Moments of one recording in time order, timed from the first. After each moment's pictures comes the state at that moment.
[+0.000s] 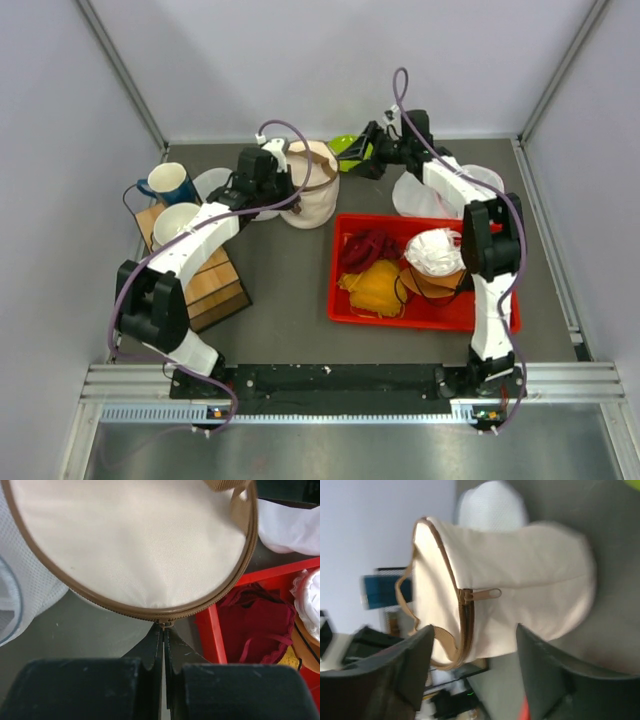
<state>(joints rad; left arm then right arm) -0.37 1.56 1.26 -0.27 0.16 -0.30 0.30 2.17 1.83 -0.14 -0.79 0.93</state>
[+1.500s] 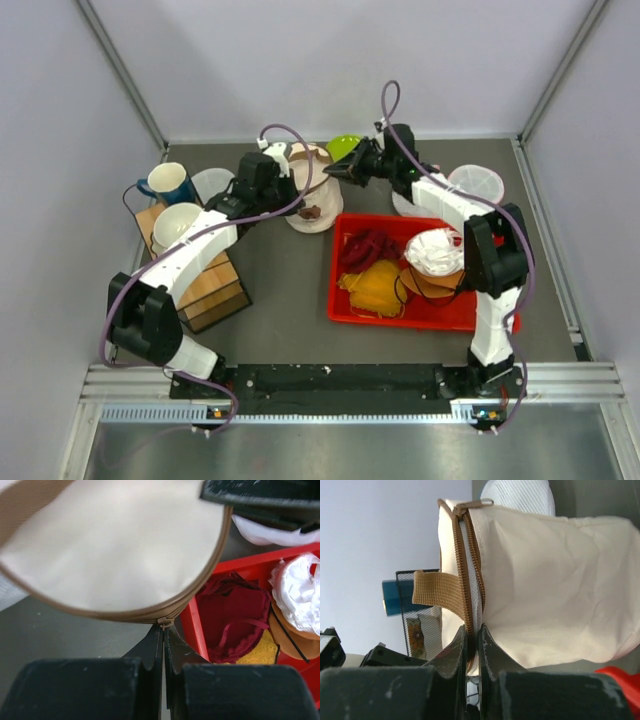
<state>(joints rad) -0.41 1.49 1.22 -0.32 0.17 -0.36 0.44 1.96 1.50 0.09 -0.51 1.15</state>
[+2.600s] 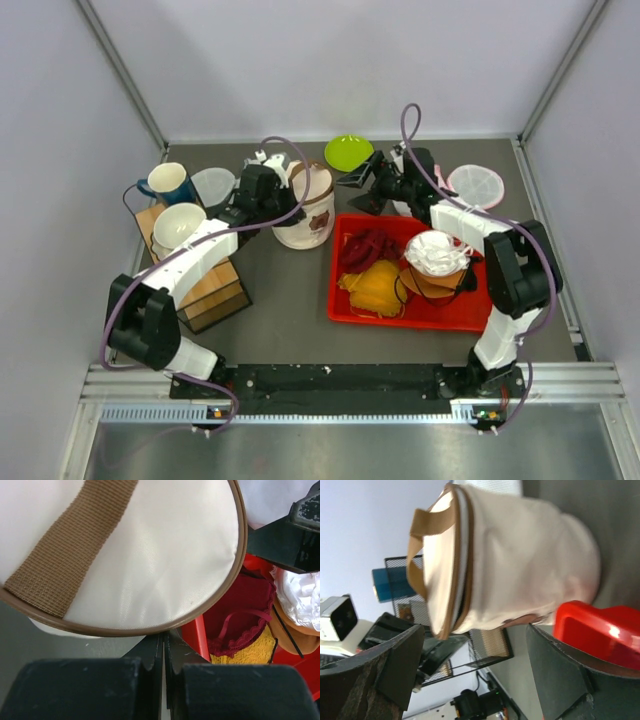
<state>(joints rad) -0.42 1.47 1.12 -0.27 0.16 -0.43 0.37 1.78 1.20 0.16 -0.56 1.14</state>
